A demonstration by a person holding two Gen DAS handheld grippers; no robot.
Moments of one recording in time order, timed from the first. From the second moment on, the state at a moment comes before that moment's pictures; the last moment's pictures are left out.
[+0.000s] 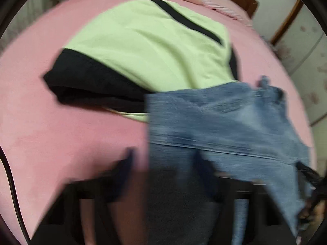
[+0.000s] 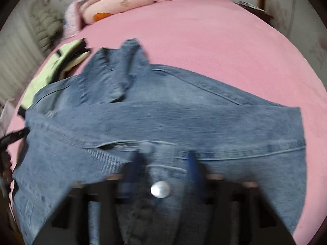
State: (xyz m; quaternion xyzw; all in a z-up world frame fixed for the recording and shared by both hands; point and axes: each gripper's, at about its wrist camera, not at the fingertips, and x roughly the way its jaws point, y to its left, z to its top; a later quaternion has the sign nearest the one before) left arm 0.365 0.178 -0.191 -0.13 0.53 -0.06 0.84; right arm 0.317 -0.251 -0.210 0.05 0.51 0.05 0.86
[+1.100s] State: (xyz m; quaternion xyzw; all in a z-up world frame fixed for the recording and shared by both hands) left arm 0.261 0.119 -0.052 -0.03 0.44 0.00 0.90; right arm 0.217 -0.233 -0.074 0.09 0.39 0.01 0.92
